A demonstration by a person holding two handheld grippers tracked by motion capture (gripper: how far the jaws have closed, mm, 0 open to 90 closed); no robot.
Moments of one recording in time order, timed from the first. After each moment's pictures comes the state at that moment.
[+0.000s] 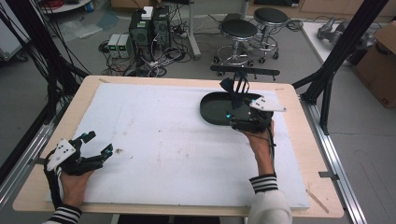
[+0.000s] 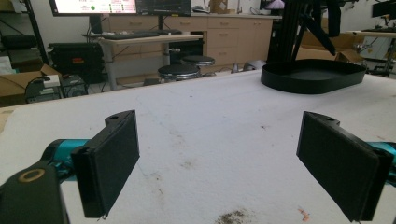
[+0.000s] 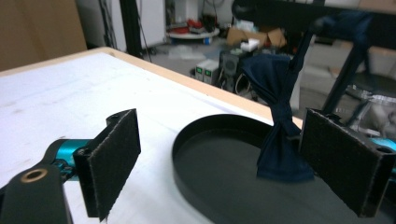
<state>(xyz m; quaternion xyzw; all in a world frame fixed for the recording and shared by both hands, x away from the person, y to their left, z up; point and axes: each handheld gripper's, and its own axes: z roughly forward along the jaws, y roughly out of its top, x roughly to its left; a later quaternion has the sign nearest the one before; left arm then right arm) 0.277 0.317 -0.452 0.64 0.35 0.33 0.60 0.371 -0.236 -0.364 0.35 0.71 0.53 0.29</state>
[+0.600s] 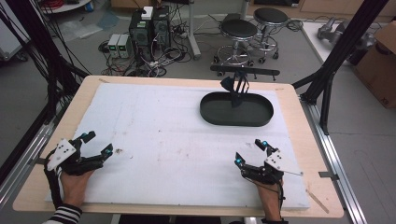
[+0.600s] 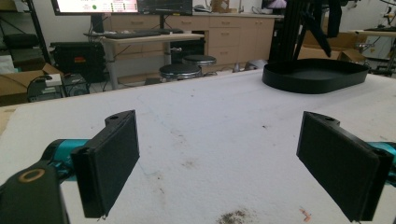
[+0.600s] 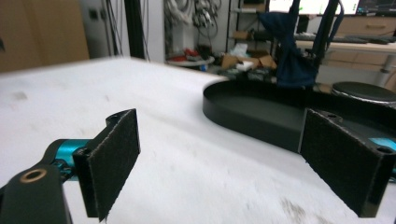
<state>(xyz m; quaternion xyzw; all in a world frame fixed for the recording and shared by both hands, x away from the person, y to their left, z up) 0.278 0.317 -0.452 0.64 0.35 0.33 0.60 0.258 -0.262 -0.445 0.35 0.66 0.57 0.33</state>
